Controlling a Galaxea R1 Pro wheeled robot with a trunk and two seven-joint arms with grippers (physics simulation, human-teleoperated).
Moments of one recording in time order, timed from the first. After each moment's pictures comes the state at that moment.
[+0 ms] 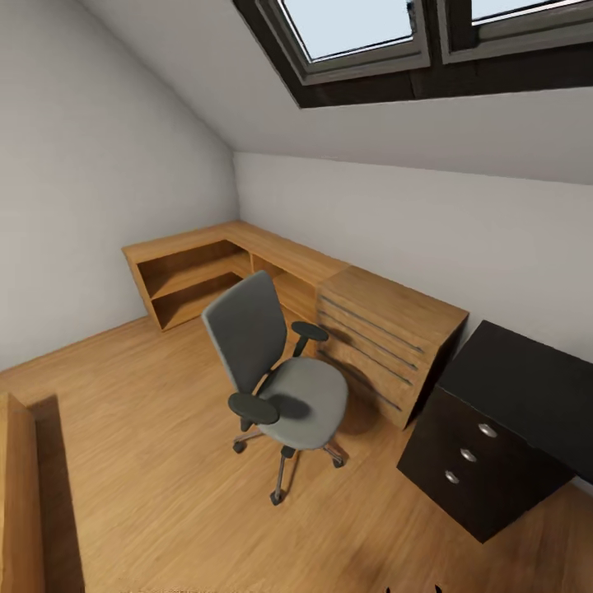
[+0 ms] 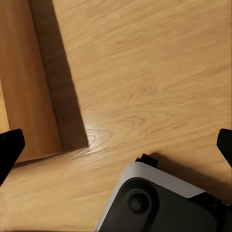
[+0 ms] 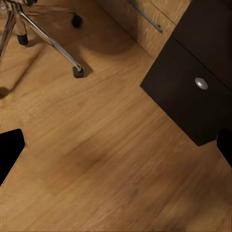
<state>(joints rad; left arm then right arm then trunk) -0.11 -0.03 -0.37 -0.35 0.58 -0.38 0.50 -0.22 0.01 0.38 -0.21 -0.08 -0.64 -0.40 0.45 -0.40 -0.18</state>
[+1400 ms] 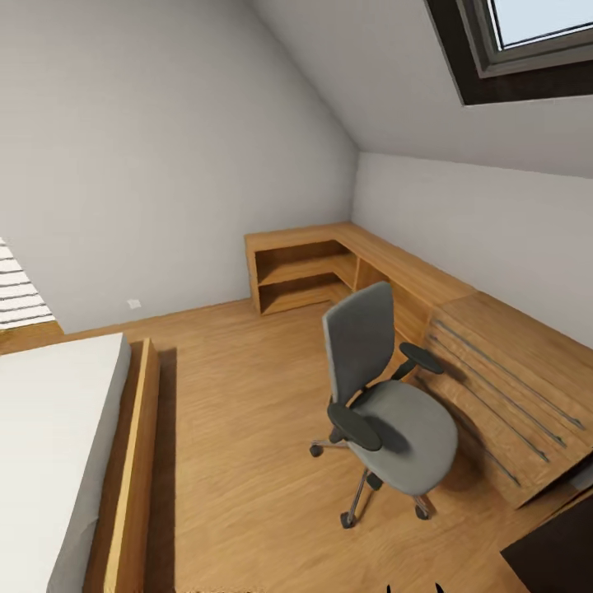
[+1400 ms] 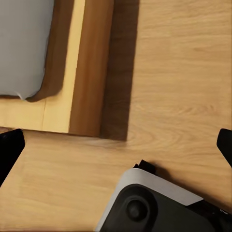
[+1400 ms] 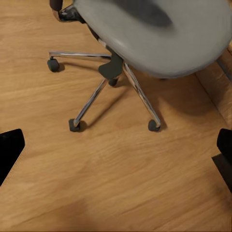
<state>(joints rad) -0.11 -0.03 -0.37 -0.35 0.58 -0.42 0.49 -0.22 0.01 0.38 -0.21 -0.08 -0.68 -0.40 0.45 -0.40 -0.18</state>
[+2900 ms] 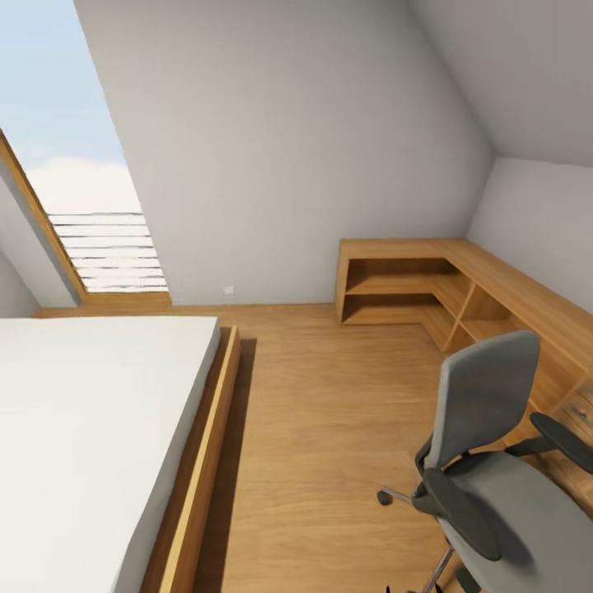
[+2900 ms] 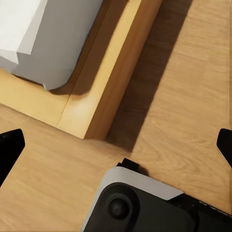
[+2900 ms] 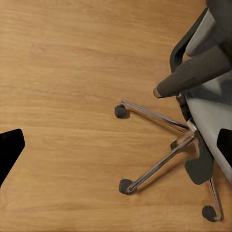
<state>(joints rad) -0.11 -0.03 -0.37 -0.35 0.58 -0.41 0.41 -0.22 0.01 0.38 -0.20 -0.07 -0.68 -0.39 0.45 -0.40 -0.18</state>
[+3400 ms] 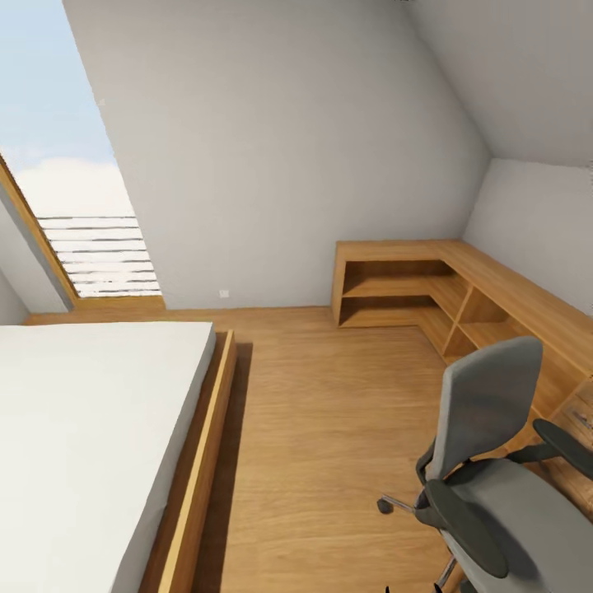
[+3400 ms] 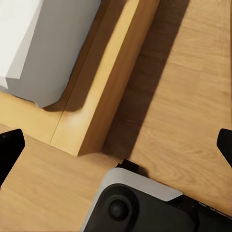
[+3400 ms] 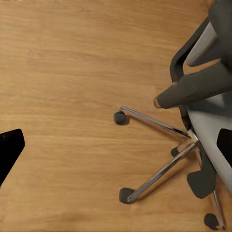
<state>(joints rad) -0.11 -0.03 -0.37 -0.34 0.58 -0.41 0.41 -0.22 0.01 0.39 -0.20 -0.07 -0.68 -0.39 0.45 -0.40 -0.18</state>
